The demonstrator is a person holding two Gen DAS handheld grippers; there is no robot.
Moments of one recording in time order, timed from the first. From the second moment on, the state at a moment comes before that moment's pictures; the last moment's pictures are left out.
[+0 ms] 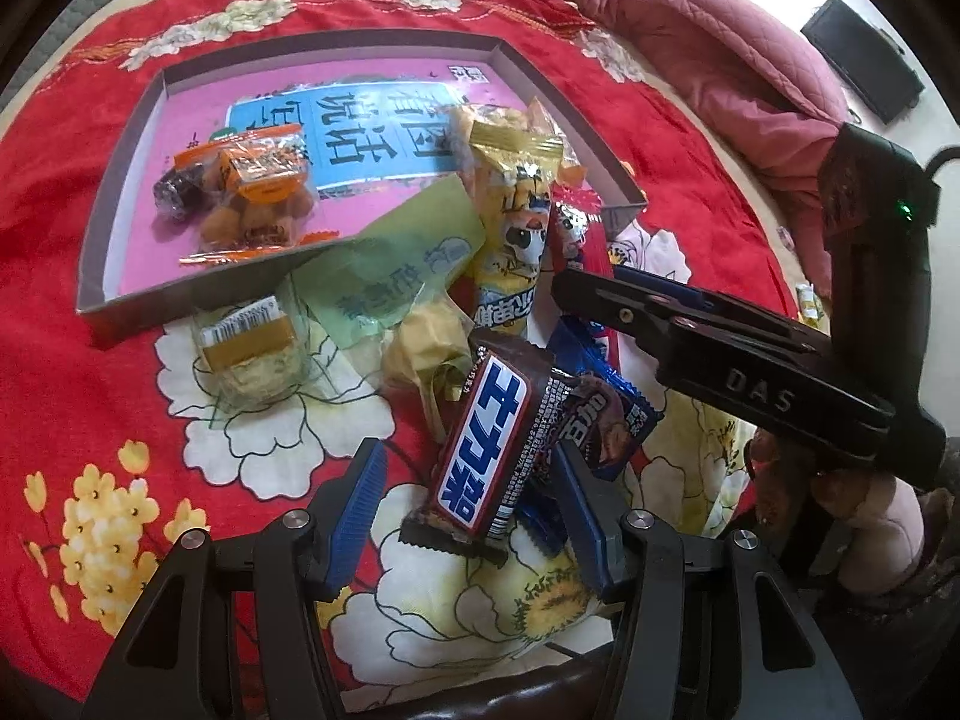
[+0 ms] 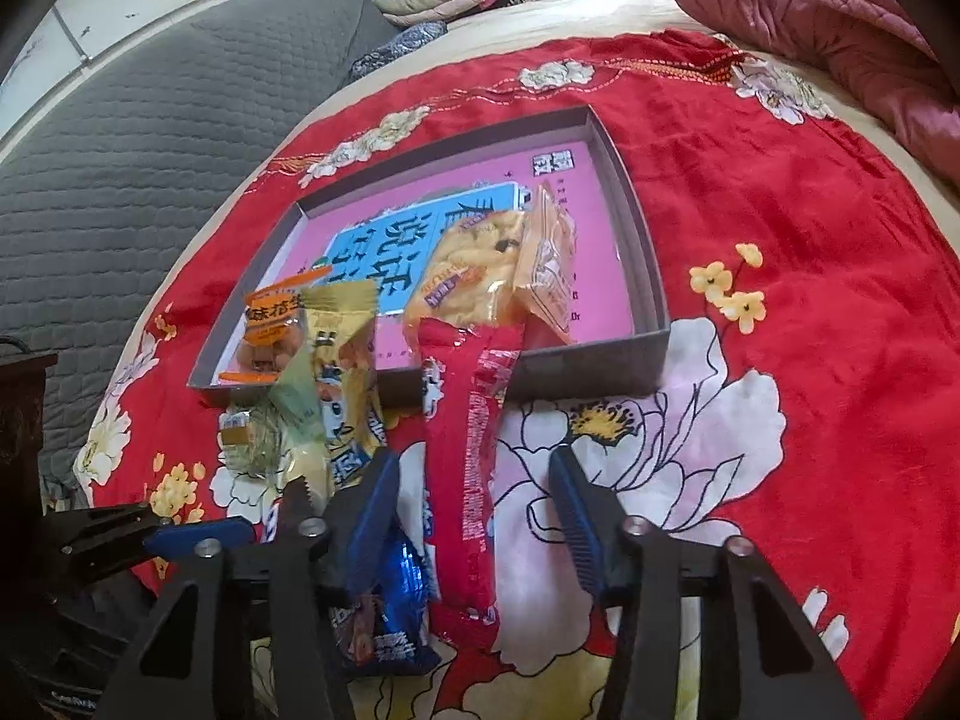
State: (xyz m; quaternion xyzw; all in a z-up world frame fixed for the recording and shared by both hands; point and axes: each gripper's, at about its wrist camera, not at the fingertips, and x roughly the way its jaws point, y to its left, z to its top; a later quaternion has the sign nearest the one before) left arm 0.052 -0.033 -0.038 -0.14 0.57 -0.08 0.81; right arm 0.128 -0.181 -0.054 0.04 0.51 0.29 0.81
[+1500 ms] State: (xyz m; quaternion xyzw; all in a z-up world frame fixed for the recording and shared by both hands) left arm 0.047 -0.021 -0.021 -0.18 0.51 -0.10 0.83; right arm 0.131 -0.187 -0.026 0.05 0.45 0.31 0.84
